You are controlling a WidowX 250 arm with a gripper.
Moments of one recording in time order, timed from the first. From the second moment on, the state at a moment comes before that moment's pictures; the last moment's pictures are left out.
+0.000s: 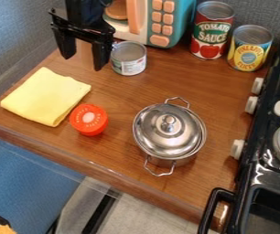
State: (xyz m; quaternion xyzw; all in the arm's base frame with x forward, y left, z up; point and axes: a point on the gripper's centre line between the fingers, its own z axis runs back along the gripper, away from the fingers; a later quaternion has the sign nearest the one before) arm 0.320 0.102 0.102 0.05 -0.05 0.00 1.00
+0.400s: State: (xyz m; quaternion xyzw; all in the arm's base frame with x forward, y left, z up) arm 0.306 0.086 0.078 0.03 -0.01 -0.02 1.00
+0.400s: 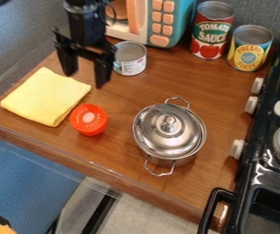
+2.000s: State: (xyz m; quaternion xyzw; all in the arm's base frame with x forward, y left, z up) arm 0.265 0.063 0.026 0.08 0.02 -0.09 0.99
